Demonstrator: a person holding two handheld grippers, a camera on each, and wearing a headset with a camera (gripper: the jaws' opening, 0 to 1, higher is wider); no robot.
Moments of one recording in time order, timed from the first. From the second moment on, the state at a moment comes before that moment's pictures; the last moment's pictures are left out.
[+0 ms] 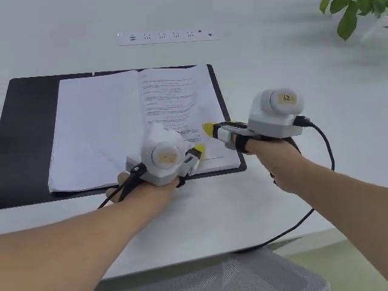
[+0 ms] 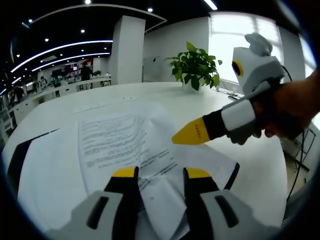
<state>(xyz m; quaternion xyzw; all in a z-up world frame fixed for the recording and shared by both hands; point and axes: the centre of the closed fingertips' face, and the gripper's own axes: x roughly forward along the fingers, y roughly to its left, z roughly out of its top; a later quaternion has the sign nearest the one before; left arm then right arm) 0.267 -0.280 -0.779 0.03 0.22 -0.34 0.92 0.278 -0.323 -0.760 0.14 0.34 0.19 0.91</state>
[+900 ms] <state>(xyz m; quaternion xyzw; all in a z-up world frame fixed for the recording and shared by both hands) 0.267 -0.280 -0.780 0.03 0.22 -0.34 0.92 0.276 -0.335 -0.764 0.22 0.35 0.16 0.90</state>
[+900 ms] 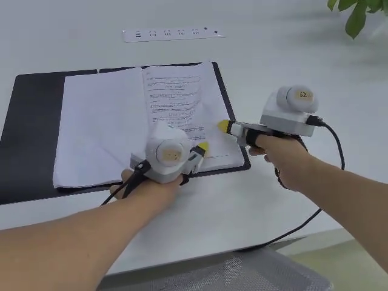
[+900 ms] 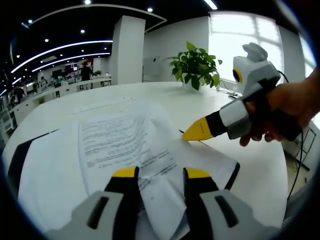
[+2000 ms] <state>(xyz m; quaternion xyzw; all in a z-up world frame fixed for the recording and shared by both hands) 0.255 -0.259 -0.738 0.01 0.21 -0.35 0.91 0.271 -0.336 -0.716 0.36 0.33 0.17 0.85</state>
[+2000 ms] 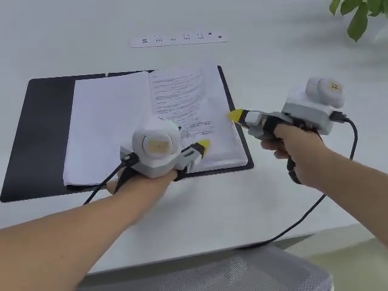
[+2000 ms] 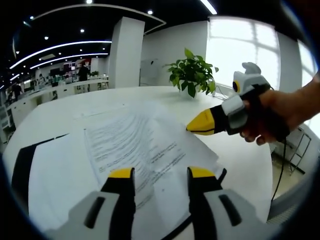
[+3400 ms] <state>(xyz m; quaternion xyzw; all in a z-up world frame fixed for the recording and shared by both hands) 0.221 -0.026 -0.650 -0.09 0.13 -0.20 0.97 0.259 -0.107 -0.620 0.27 0.29 0.33 0.86</state>
